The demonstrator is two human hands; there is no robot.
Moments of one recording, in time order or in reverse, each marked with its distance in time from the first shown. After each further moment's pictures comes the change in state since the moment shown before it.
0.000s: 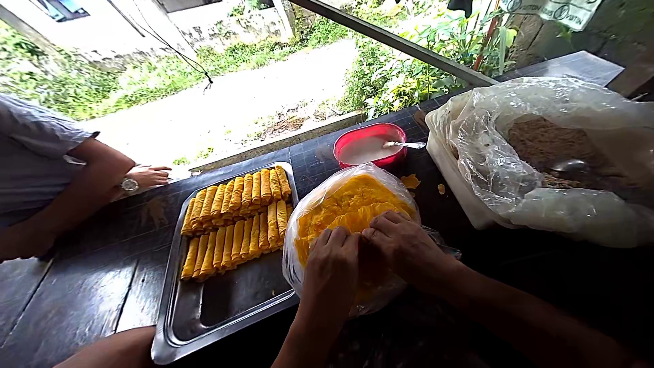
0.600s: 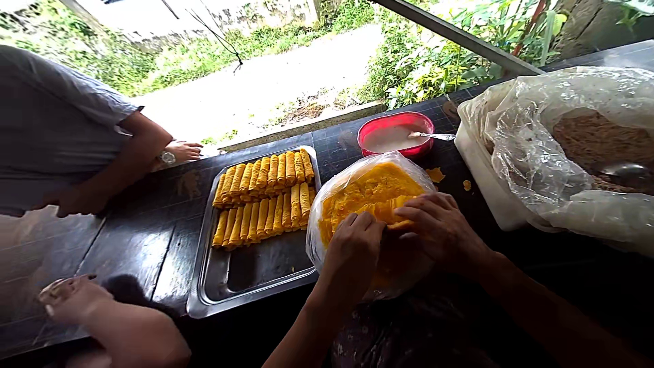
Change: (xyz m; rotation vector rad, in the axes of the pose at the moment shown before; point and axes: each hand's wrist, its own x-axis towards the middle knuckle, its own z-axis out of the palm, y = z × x) left_hand 0.001 -0.007 -0.003 -0.107 -0.043 0.044; right_hand -0.020 0.032 -0.002 0.124 0.079 0.029
